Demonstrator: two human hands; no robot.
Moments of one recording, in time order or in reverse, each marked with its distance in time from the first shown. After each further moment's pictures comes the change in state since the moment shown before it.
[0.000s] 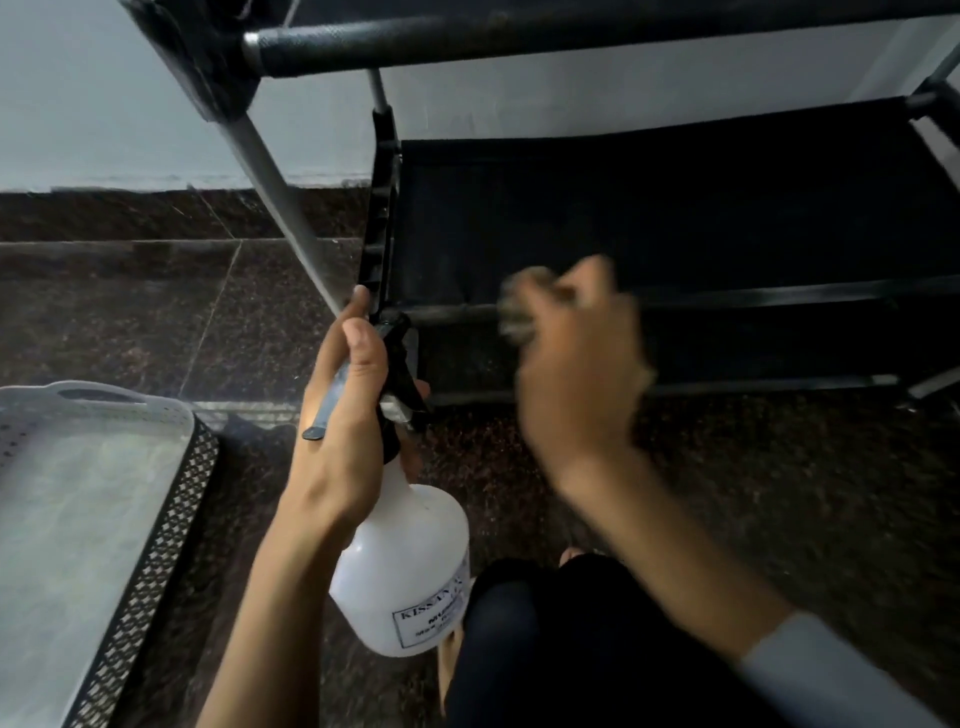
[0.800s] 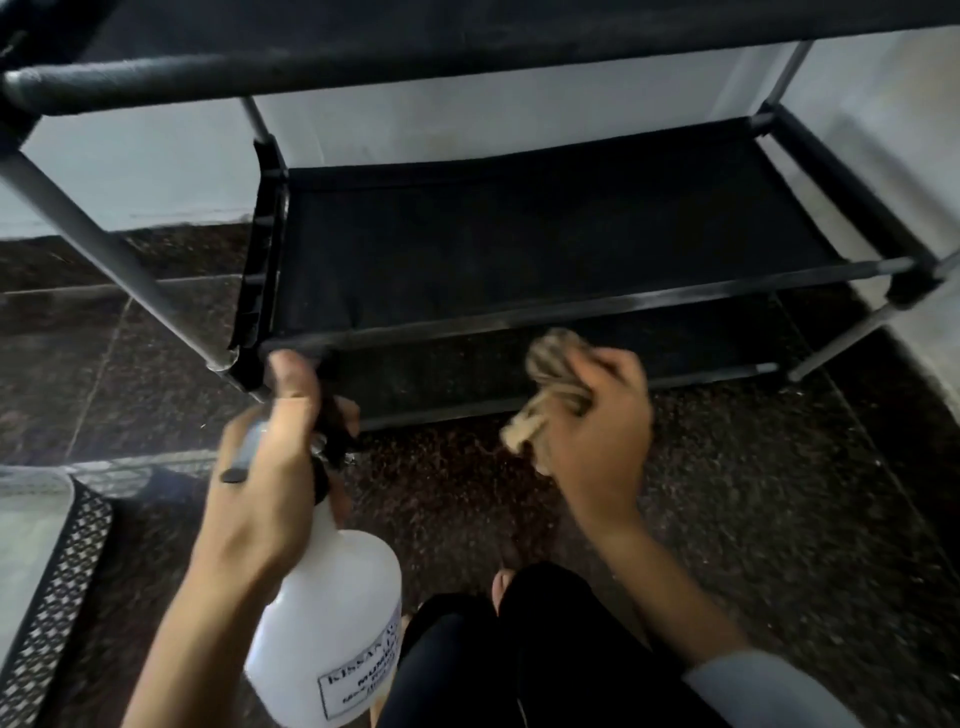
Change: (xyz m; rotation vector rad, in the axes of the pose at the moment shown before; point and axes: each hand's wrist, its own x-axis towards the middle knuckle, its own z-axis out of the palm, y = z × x) left_hand -0.006 0.013 0.031 0.043 -0.013 -0.062; right_hand -0.026 0.100 0.000 0.407 0.222 0.276
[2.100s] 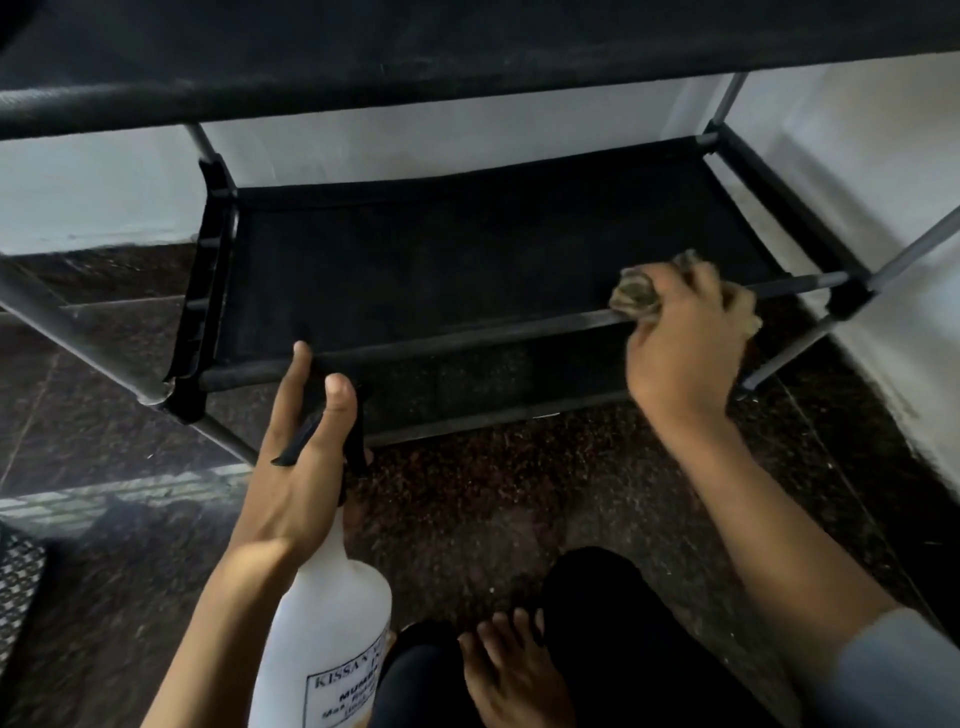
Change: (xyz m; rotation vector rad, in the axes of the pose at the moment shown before) left_hand 0.018 -0.010 0.038 0.055 -0.055 -0.087; right_hand 0.098 0.010 -0.060 -0.633 -0.060 0.077
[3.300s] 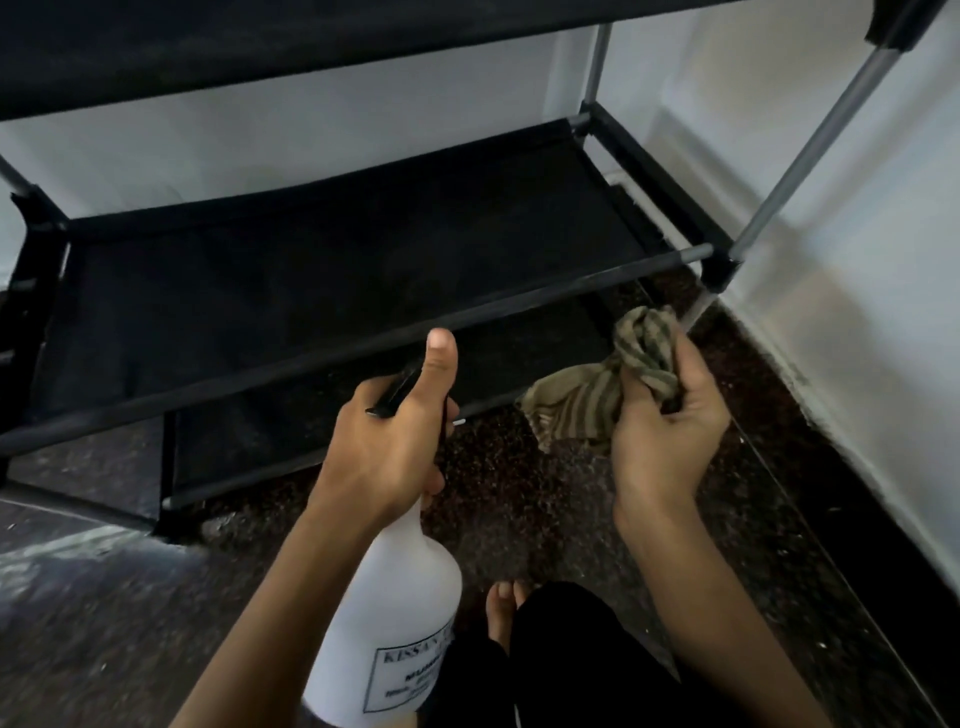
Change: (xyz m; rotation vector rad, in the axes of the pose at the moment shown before) left_hand -0.006 0.047 0.140 0.239 -0.272 -0.001; right_hand -0.027 0.081 -0.001 1.122 0.316 0.422
